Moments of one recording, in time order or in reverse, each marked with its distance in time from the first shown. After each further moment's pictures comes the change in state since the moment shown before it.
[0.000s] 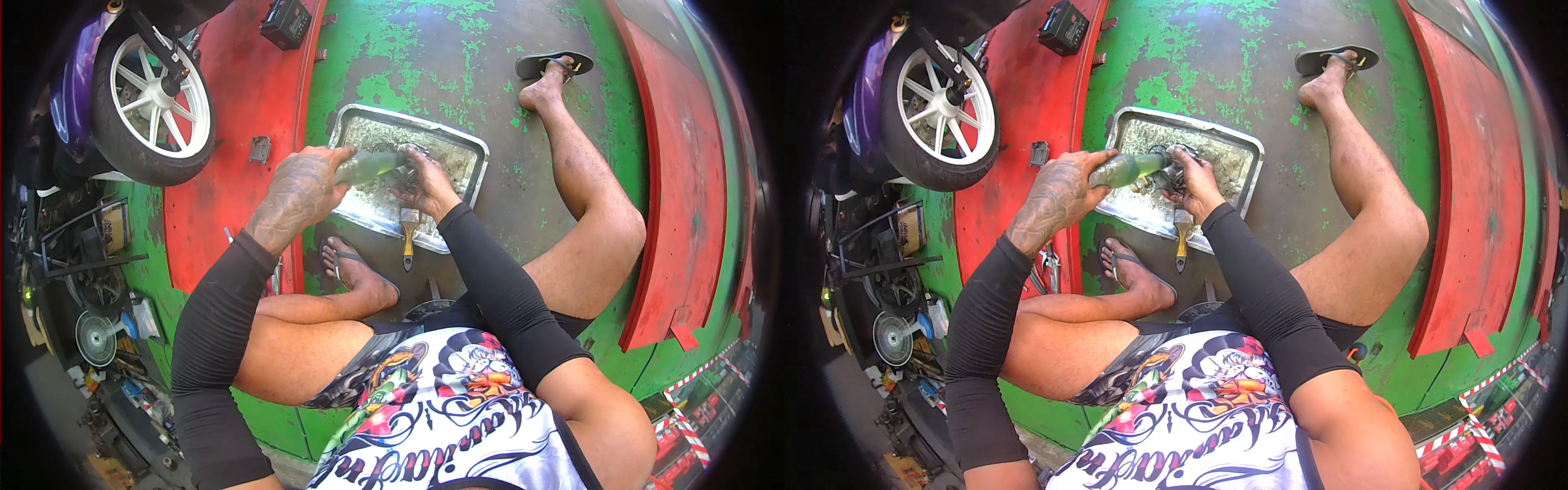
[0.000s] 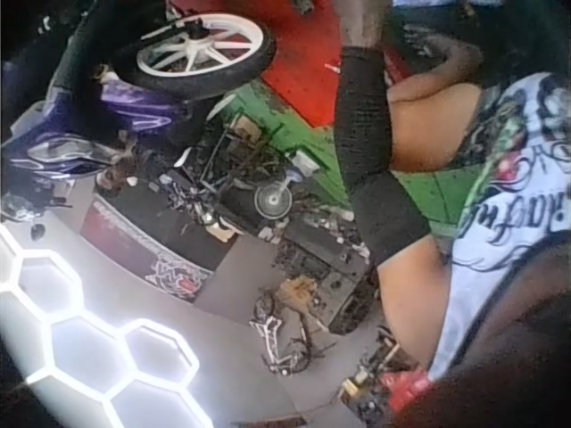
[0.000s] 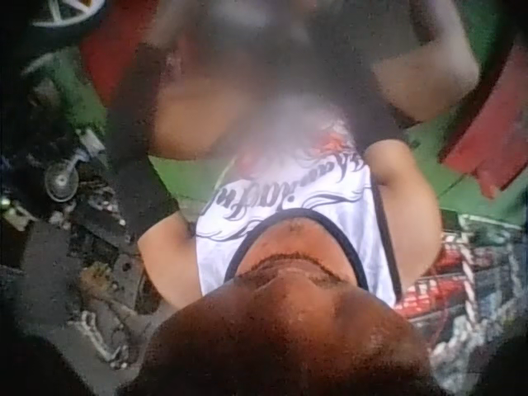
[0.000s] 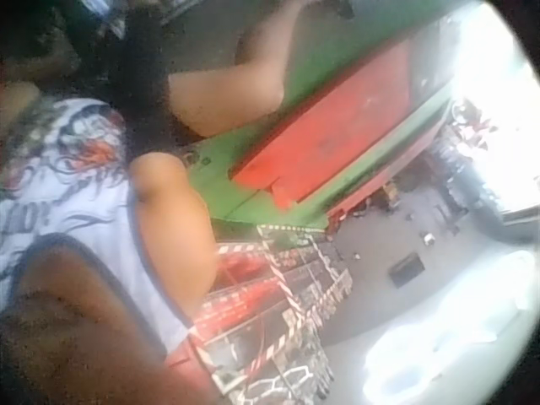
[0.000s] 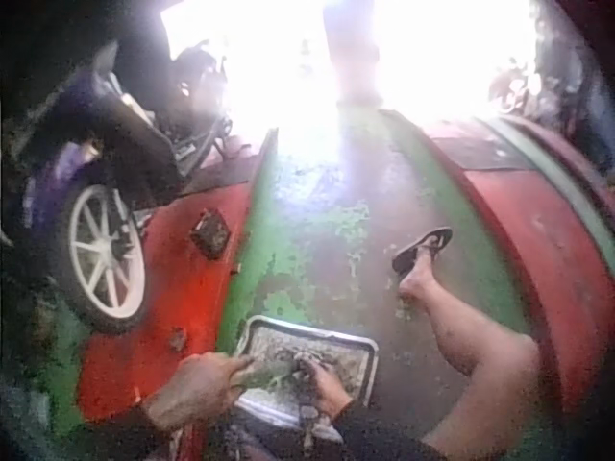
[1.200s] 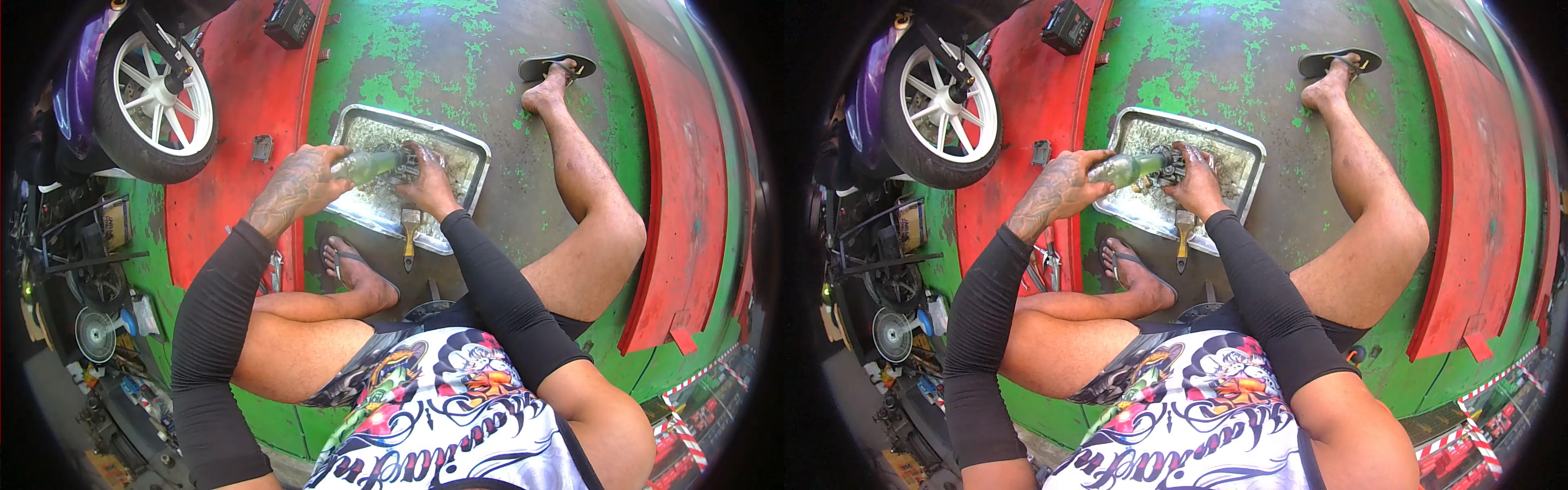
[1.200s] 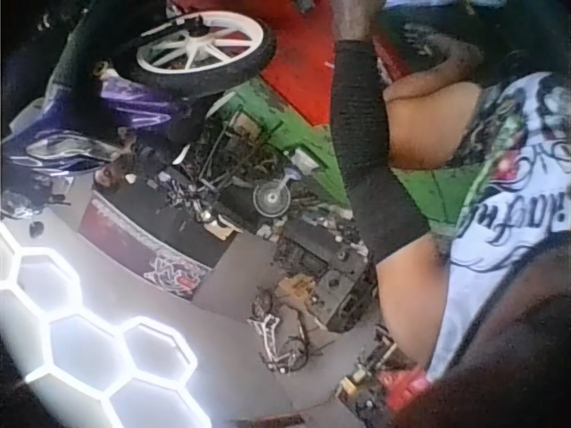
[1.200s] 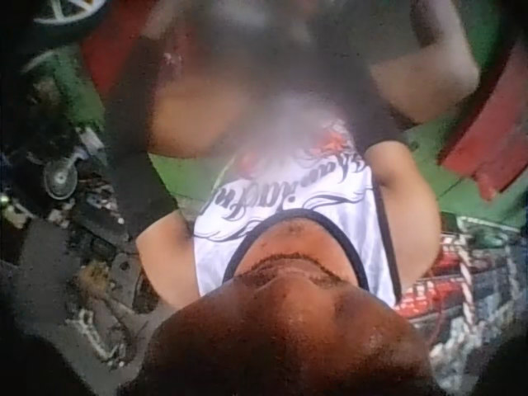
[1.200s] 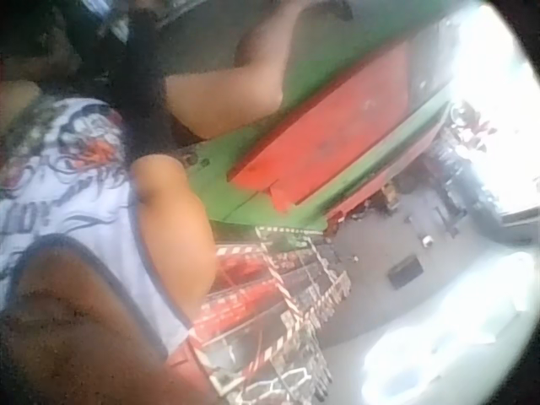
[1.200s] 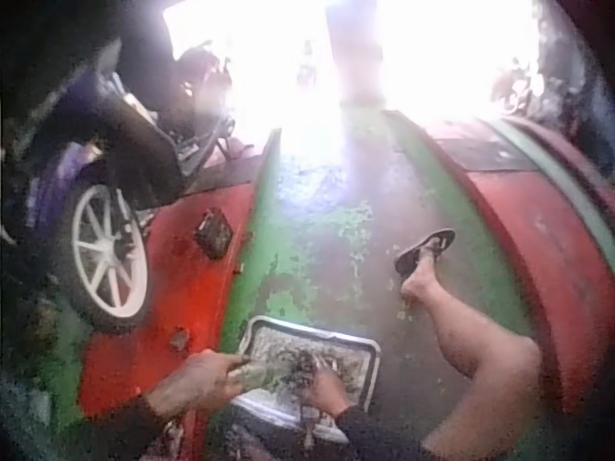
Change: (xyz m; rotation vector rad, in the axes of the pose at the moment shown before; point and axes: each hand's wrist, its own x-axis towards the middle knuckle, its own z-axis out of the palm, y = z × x) left_hand 0.008 -0.019 0.007 -0.121 -0.077 -0.082; right_hand -0.010 0.001 -0.007 -1.349 0.056 -0.885
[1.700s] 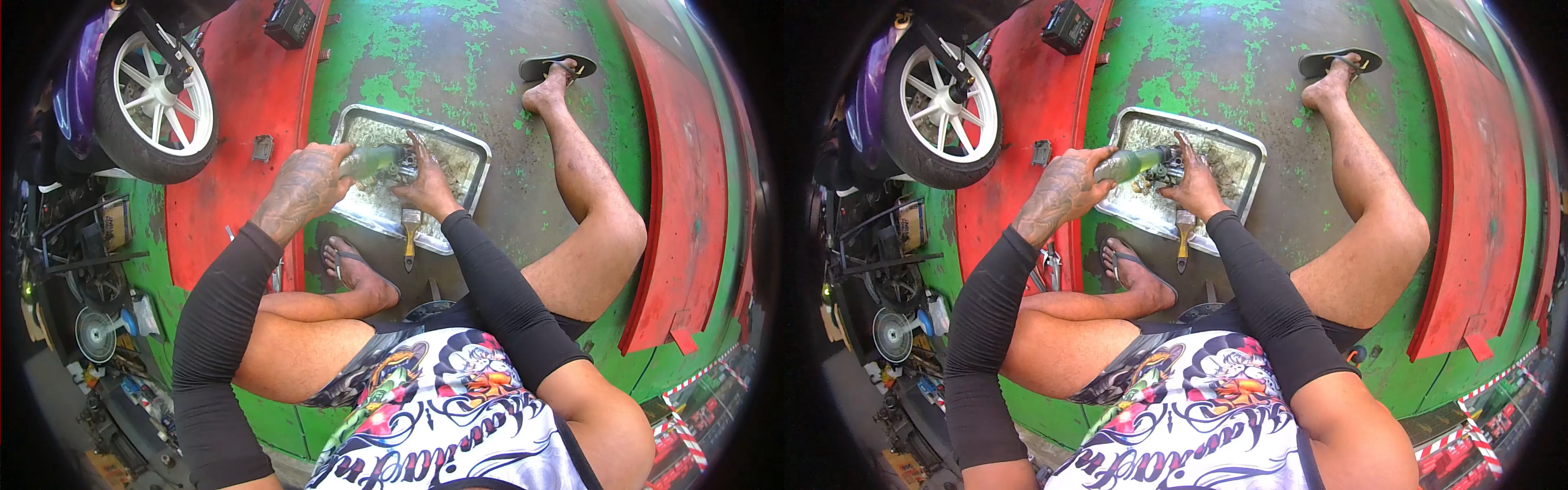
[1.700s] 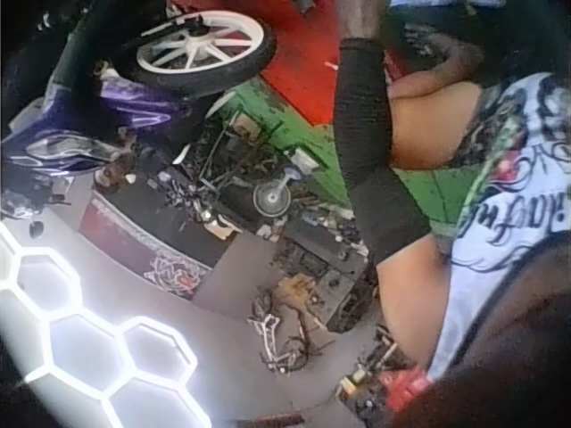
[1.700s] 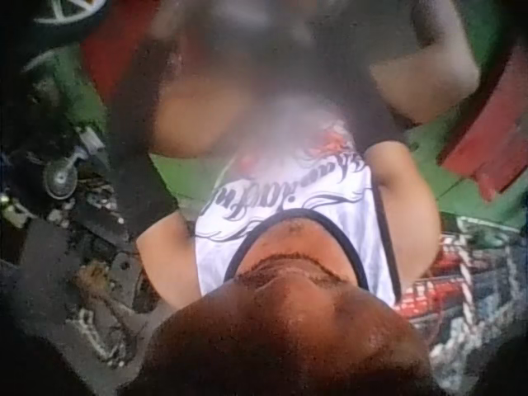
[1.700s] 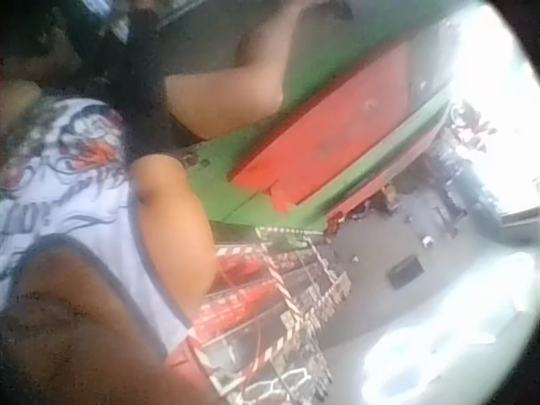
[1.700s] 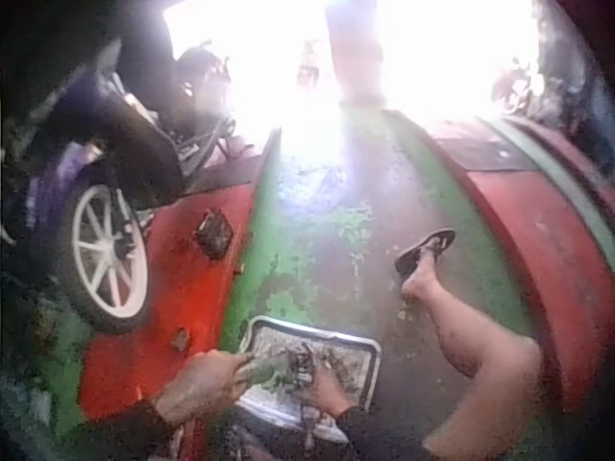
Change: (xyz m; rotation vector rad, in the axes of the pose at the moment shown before) left_hand -0.001 0.010 0.002 0.074 0.023 0.043; right_hand 0.000 -0.008 -0.004 0.198 -0.055 0.012
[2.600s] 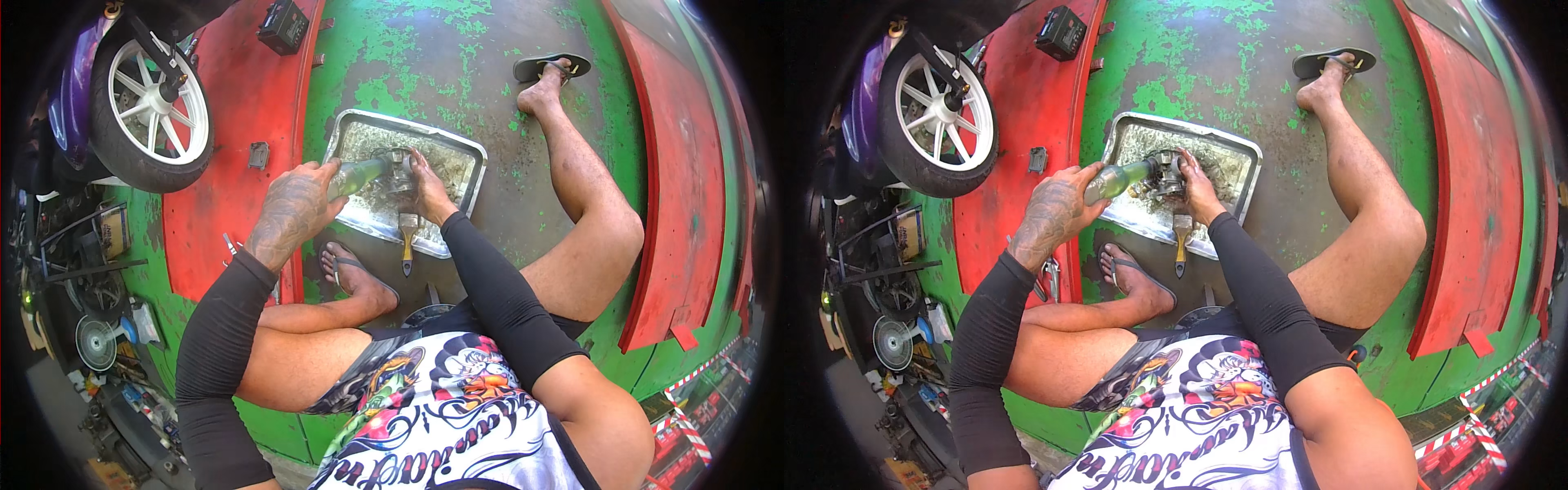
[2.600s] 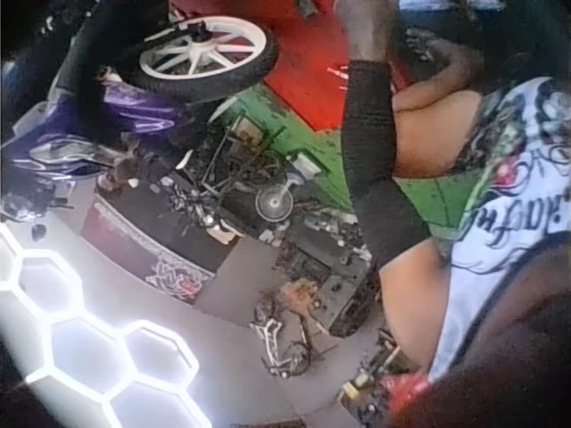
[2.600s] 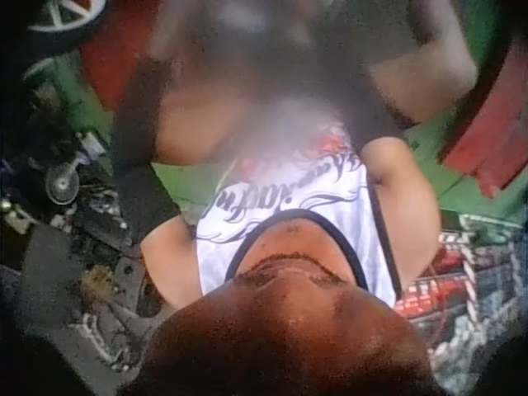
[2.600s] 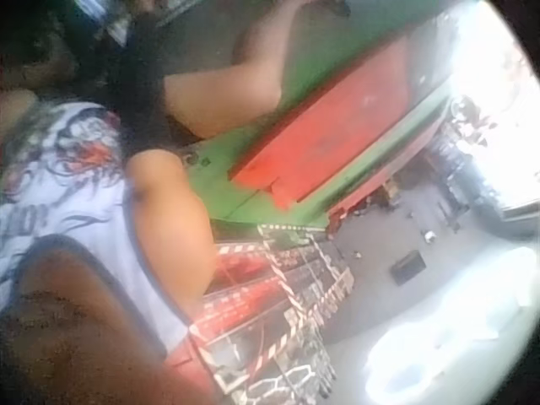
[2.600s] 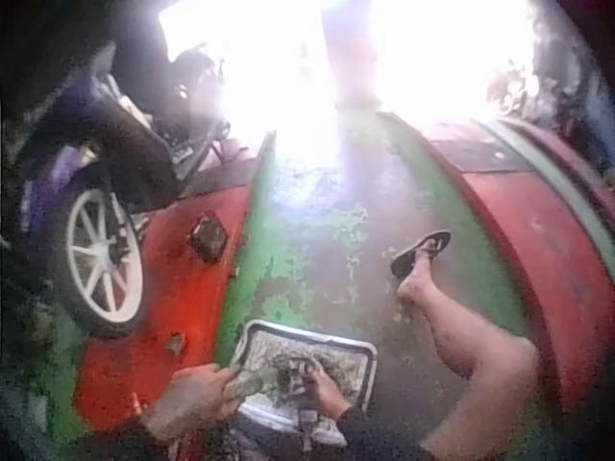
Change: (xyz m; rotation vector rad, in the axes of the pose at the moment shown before) left_hand -0.023 0.001 0.005 0.096 0.058 -0.032; right_hand 0.002 0.037 0.020 1.135 -0.041 0.522
